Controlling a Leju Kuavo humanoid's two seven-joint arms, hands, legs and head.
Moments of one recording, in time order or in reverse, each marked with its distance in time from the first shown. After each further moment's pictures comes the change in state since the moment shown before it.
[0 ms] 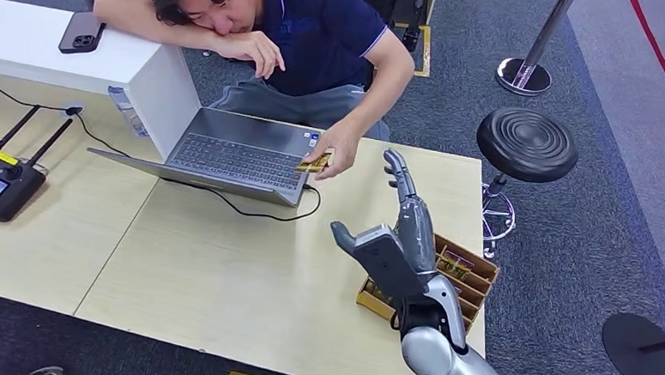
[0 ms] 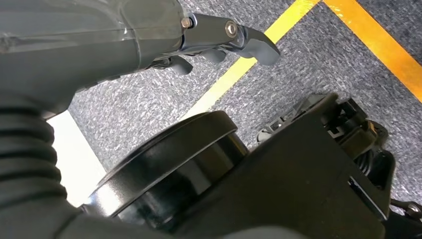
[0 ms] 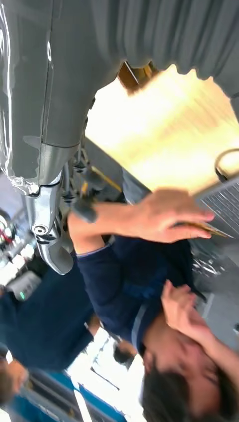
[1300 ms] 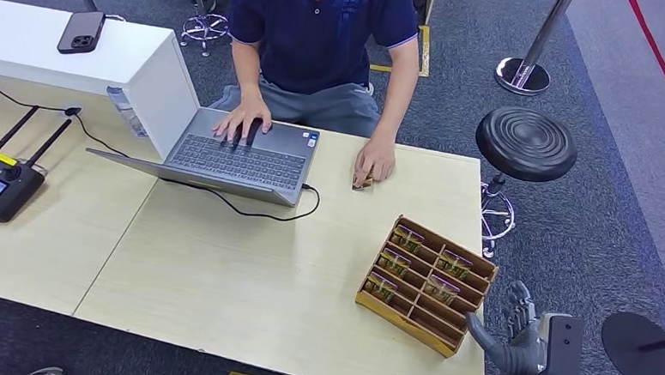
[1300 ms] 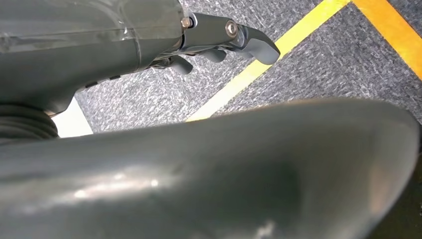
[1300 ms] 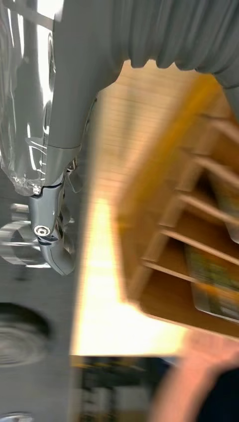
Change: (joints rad) left arm 0.035 0.021 0.117 0.020 -0.043 0.019 -0.014; right arm 0.341 -0.107 -0.209 0.178 -0.883 0.334 -0.338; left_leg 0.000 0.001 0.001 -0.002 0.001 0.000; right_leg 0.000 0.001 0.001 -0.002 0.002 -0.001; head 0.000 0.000
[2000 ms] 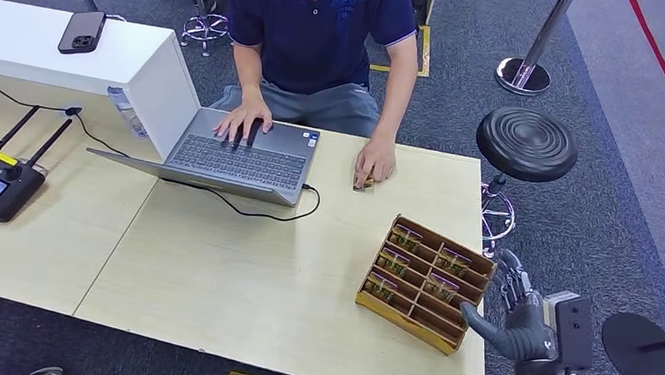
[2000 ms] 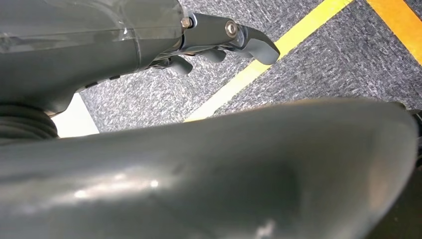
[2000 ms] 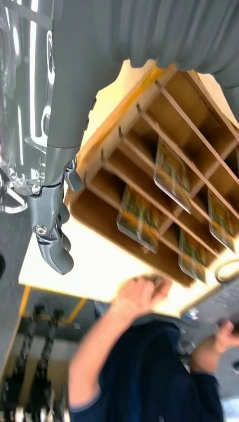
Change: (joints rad) left arm 0.000 0.002 0.016 0.000 0.000 -0.007 -0.004; right arm 0.009 -0.205 -0.061 -0.476 0.098 0.113 0.124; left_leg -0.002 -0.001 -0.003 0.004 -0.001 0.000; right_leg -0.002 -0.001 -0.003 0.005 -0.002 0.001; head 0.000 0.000
